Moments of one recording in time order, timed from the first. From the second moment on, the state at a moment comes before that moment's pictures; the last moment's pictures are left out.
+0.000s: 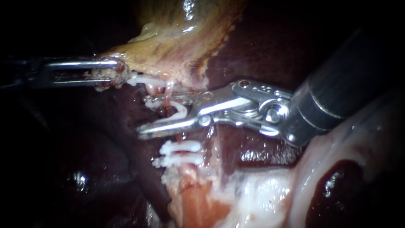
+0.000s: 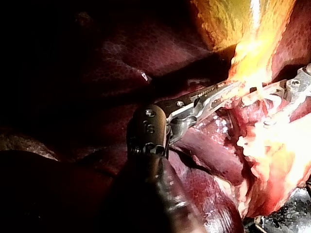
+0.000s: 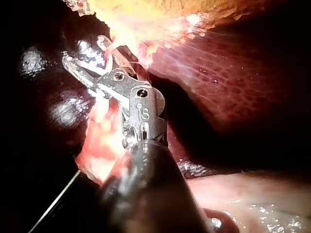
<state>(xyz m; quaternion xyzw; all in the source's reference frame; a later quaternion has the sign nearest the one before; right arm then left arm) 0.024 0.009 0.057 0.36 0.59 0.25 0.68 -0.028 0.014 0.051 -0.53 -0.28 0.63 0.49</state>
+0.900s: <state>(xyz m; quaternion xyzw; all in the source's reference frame) 0.022 0.011 0.052 0.44 0.60 0.25 0.62 -0.028 0.014 0.051 -0.53 -0.29 0.63 0.49</state>
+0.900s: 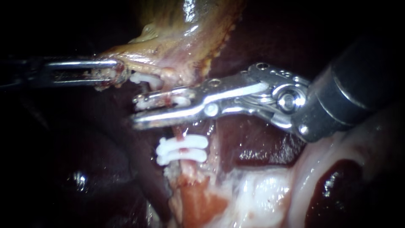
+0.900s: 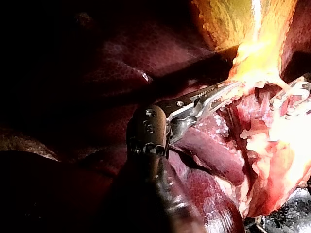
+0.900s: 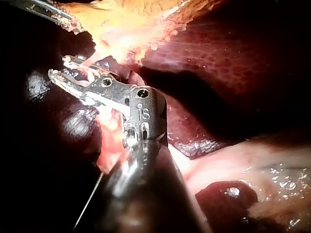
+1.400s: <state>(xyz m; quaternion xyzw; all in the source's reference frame) 0.022 0.011 0.052 0.46 0.56 0.27 0.63 -0.028 0.014 0.051 -0.53 -0.29 0.63 0.49</state>
